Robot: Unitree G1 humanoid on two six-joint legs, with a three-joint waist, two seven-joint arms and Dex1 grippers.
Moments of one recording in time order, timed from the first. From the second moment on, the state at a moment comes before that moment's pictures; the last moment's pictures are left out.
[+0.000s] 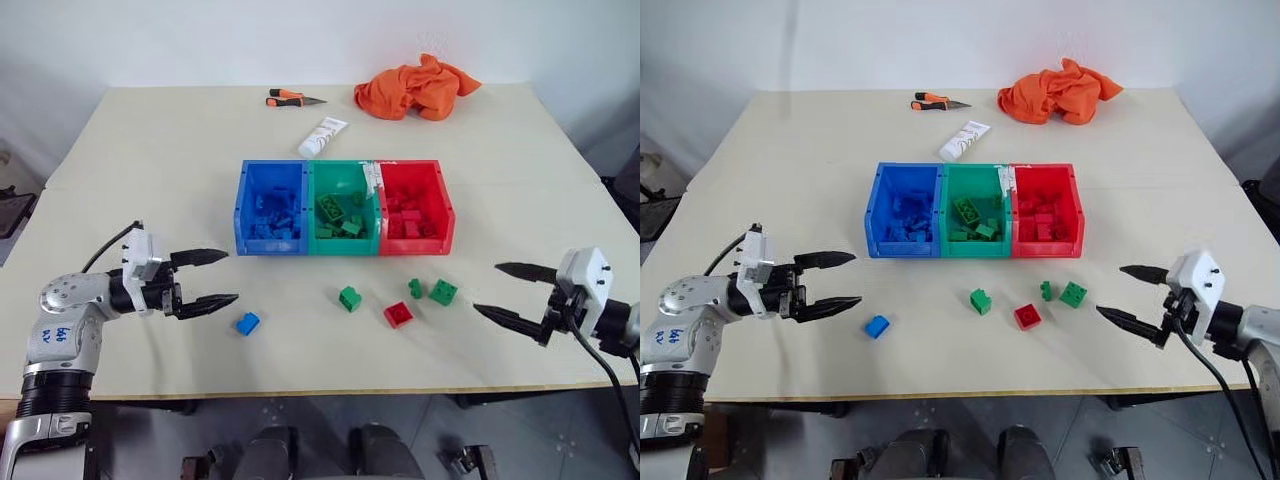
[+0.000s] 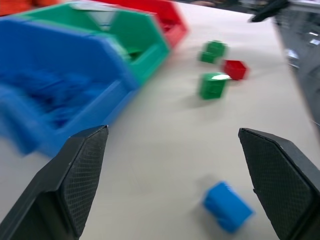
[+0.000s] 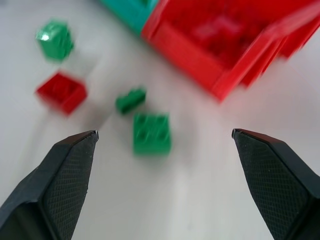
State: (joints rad) left arm -0.34 0.72 0.17 0.20 -0.49 0.14 -1.36; right arm 0.06 -0.92 -0.38 -0.03 0.48 0.20 1.15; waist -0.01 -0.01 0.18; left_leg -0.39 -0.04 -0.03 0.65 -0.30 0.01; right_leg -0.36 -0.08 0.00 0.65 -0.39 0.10
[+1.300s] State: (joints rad) left arm -0.18 0.71 0.19 0.06 -0.52 0.13 -1.37; right arm -0.39 -0.82 -0.04 0.36 0.23 0.16 1.21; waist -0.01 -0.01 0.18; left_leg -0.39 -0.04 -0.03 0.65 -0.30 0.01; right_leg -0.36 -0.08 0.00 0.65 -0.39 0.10
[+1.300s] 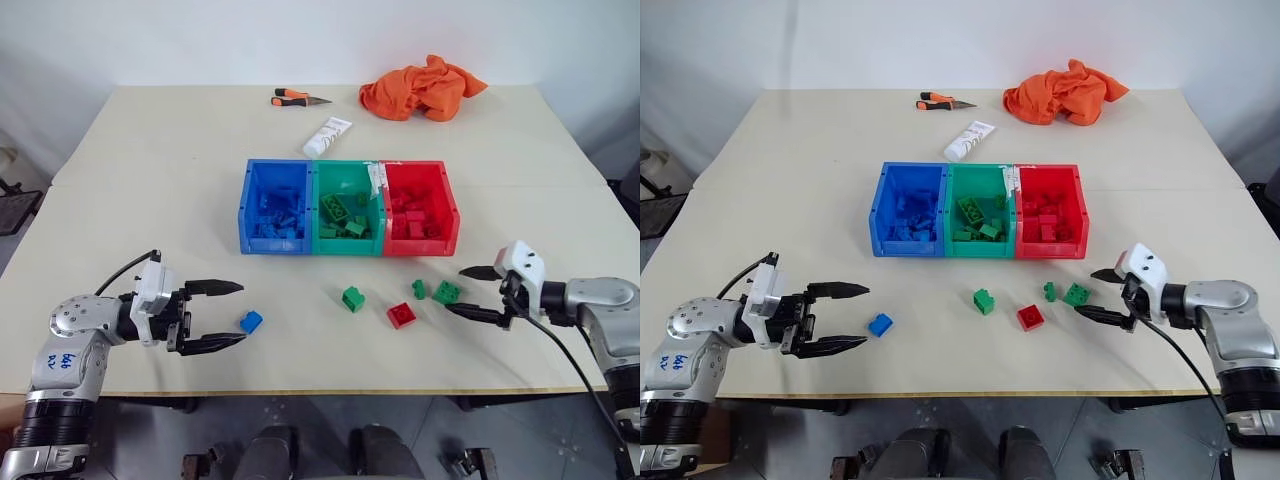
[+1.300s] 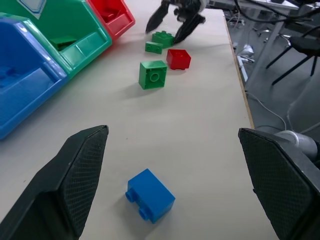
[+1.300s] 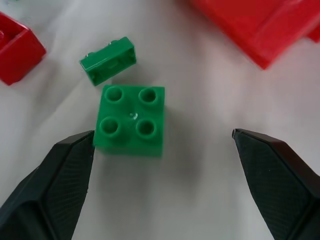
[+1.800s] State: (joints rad) left arm -0.17 0.71 0.21 0.06 -0.52 0.13 -1.35; right arm -0.31 -0.77 -0.05 0.20 0.24 0.16 1.14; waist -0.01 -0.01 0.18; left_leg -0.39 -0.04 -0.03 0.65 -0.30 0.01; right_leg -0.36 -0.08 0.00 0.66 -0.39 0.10
